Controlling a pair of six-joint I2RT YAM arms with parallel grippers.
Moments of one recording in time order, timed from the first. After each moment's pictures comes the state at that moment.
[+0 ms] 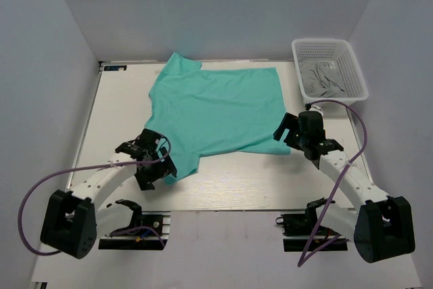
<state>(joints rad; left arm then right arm) -0.36 1.09 0.59 -0.81 0.02 -0.82 0.27 1.07 0.61 -0.27 0.07 0.55</state>
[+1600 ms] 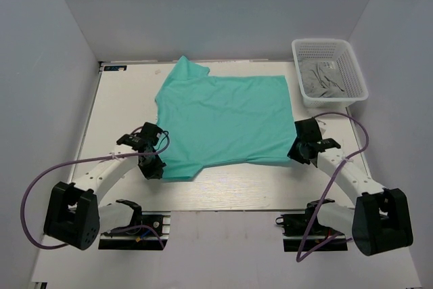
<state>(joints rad) -0.35 1.19 0.68 -0.88 -0.10 -0.90 0.26 1.14 0.61 -0.53 0.20 0.66</state>
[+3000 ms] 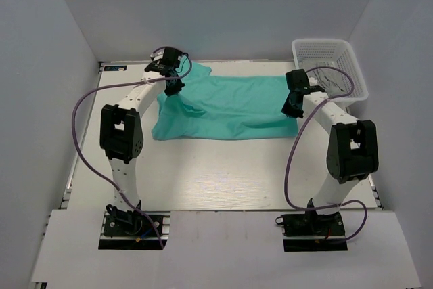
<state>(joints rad) -0.30 2.04 1.77 -0.71 -0.29 -0.72 0.21 1.71 1.25 -0.60 0.27 0.57</state>
